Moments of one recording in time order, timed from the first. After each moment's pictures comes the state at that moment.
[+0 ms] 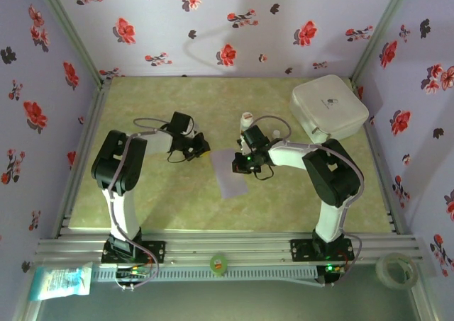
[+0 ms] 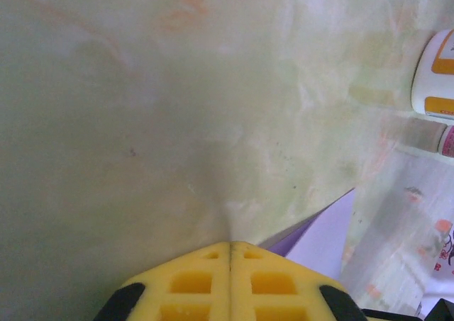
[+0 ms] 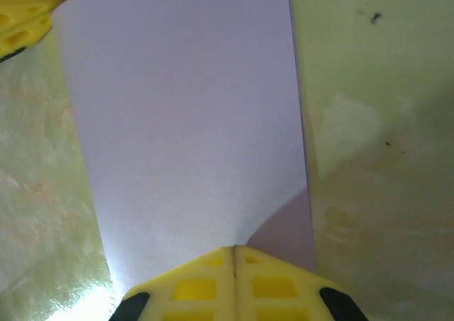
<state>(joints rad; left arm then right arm) -0.40 1.96 1.09 -0.16 0.49 -0.80 0.62 1.84 1.00 -0.27 -0.40 0.58</state>
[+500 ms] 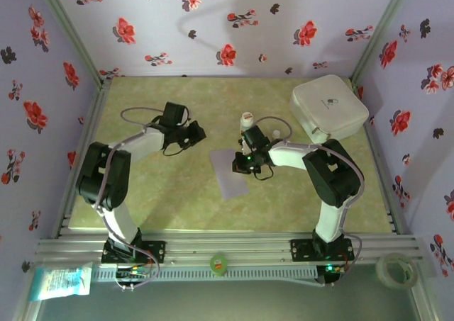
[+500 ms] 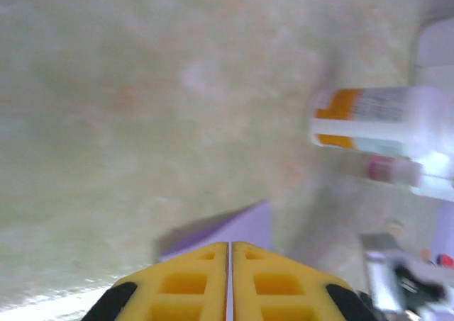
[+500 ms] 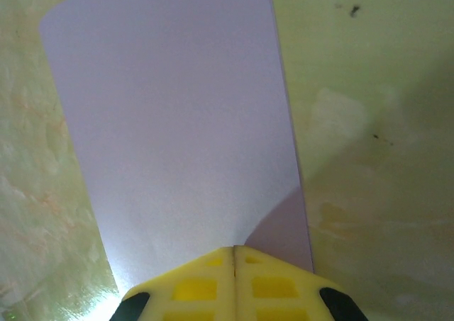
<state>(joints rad) -0.41 1.75 1.10 -0.21 0.39 -0.80 0.62 1.84 0.99 -0.26 -0.40 0.65</state>
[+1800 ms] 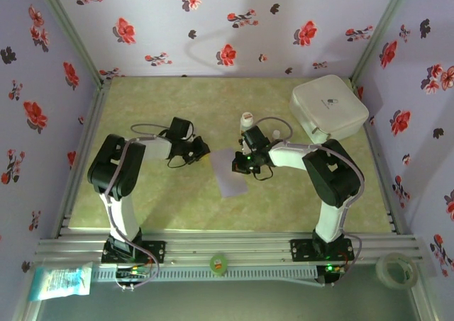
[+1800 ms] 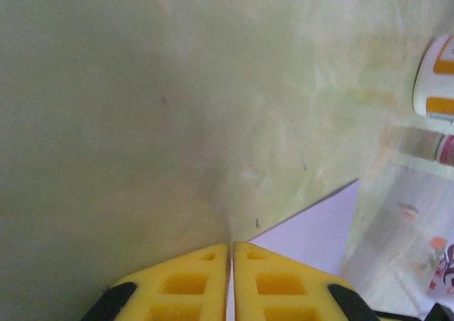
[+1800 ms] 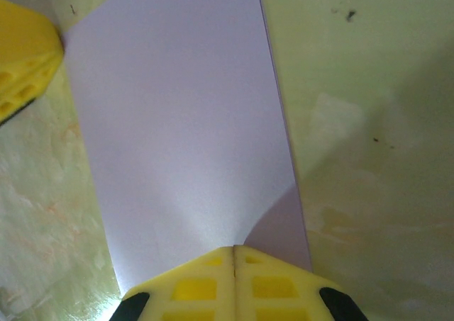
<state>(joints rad) -0.42 1.90 0.99 -0.06 0.43 -0.88 0.62 1.84 0.98 -0.23 -0.40 0.68</state>
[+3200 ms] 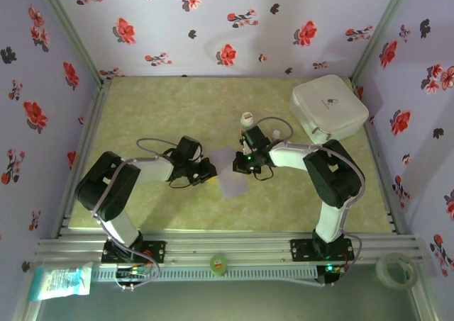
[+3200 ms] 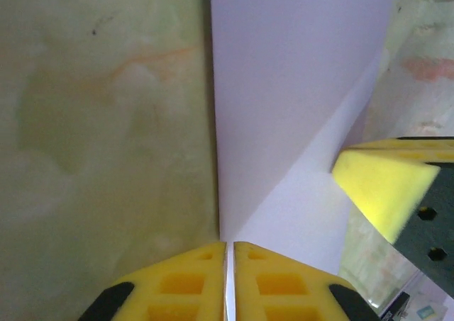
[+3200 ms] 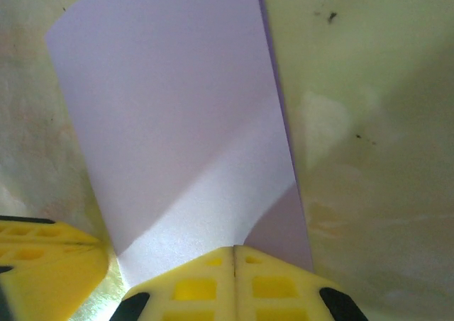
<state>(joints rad) -0.61 1.68 0.75 -0.04 0.44 -0.93 0.62 1.83 0.98 -0.24 -0.38 0.68</state>
